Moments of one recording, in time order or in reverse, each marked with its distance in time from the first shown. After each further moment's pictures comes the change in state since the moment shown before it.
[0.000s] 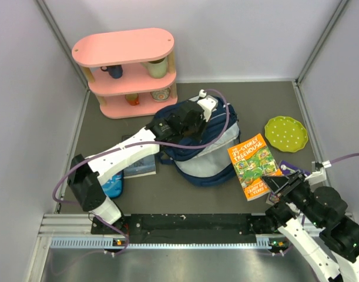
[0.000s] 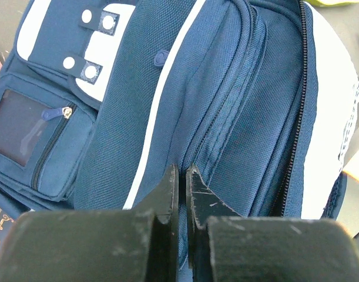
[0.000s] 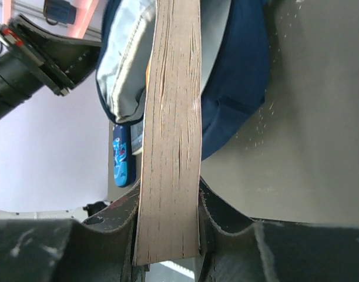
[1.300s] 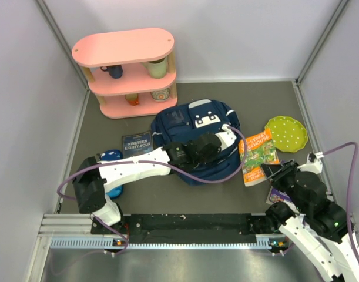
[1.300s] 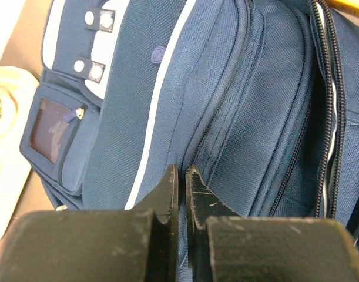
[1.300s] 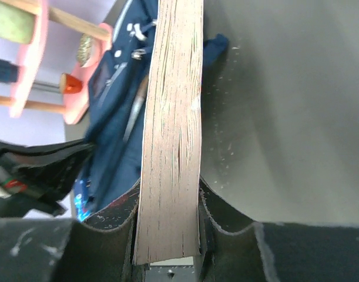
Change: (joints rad) left arm -0.252 0.003 -0.140 0.065 -0.314 0.245; right arm 0.000 0.143 -0.111 0.109 0.225 0.041
